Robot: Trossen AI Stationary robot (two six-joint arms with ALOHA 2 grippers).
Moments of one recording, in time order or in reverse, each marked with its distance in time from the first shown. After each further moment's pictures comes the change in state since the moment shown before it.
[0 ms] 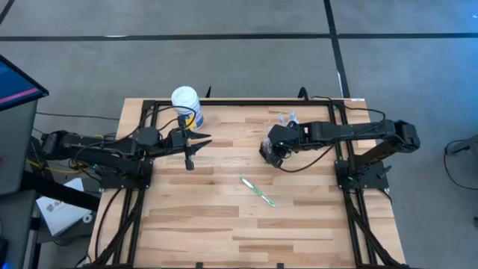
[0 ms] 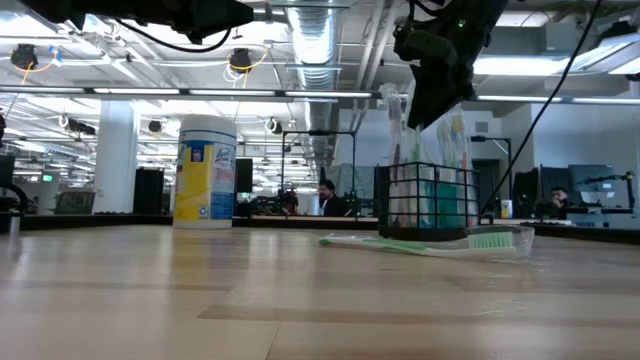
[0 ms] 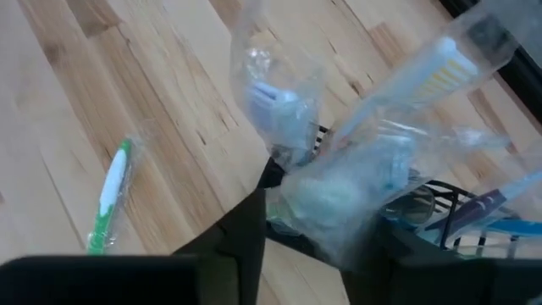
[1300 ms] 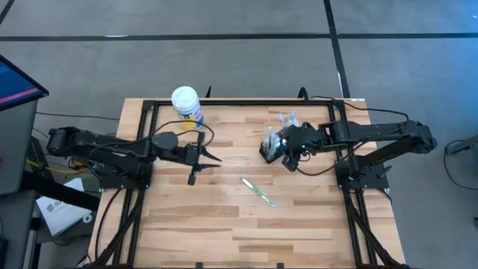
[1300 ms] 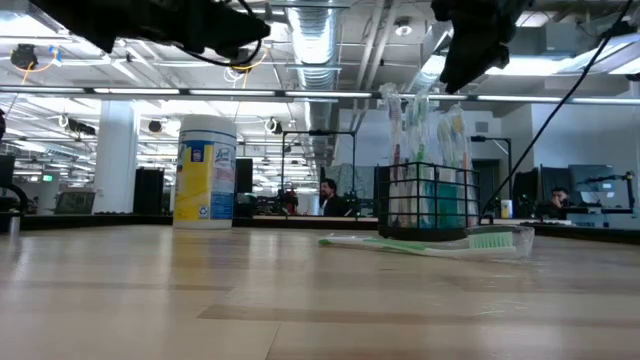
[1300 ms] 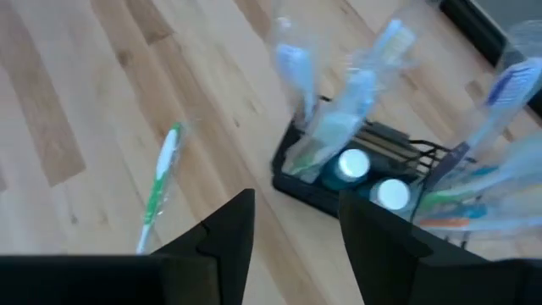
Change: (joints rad) left arm 0.000 0.204 0.012 0.021 0.375 0.088; right arm 0.094 -0.203 0.000 -0.136 -0.005 0.081
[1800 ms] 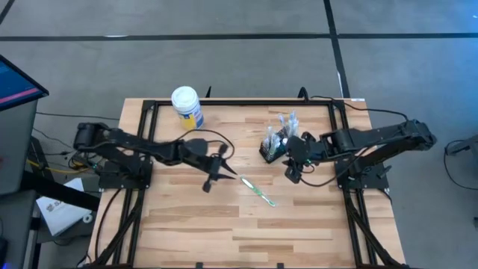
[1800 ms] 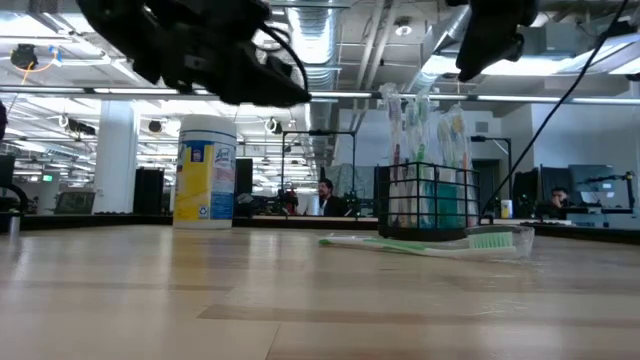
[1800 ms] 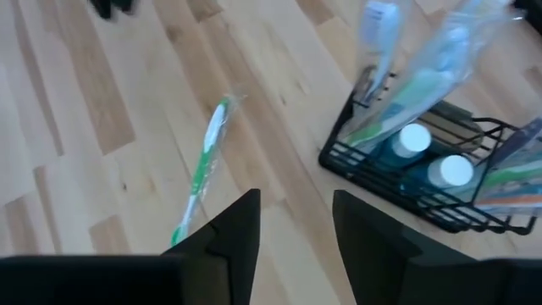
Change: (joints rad) left arm -0.004 0.390 0.138 0.005 0.127 0.064; right arm 0.142 -0.002 0.000 -0.019 0.001 0.094
